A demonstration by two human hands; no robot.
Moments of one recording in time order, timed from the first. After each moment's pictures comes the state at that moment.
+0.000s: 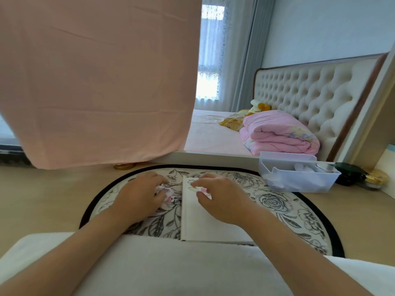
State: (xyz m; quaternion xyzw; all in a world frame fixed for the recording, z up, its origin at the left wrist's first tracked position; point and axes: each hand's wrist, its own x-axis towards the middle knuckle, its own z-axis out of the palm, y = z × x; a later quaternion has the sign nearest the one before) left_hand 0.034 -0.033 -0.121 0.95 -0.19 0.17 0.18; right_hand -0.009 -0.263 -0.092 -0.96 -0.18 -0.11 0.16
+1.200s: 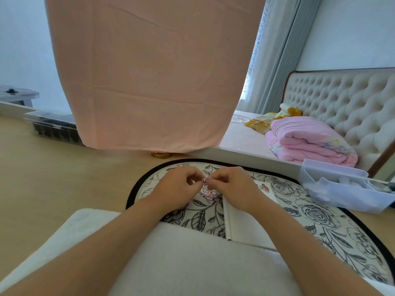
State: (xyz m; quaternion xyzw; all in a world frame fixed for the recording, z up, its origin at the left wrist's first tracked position) left_hand 0.032 -0.012 -0.127 0.88 -0.18 0.15 0.42; right_hand 0.030 -0.195 -0.098 -0.92 -0.16 -0.07 0.34
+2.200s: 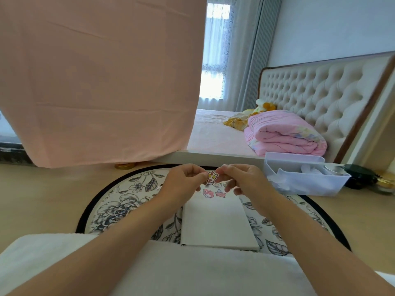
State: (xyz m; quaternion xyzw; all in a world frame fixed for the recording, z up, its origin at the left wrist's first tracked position) left_hand 0.024 -0.118 -0.090 0.78 -0.10 0.04 0.62; right_hand 0.008 -0.300 -0.076 -0.78 -0.03 -0.05 0.63
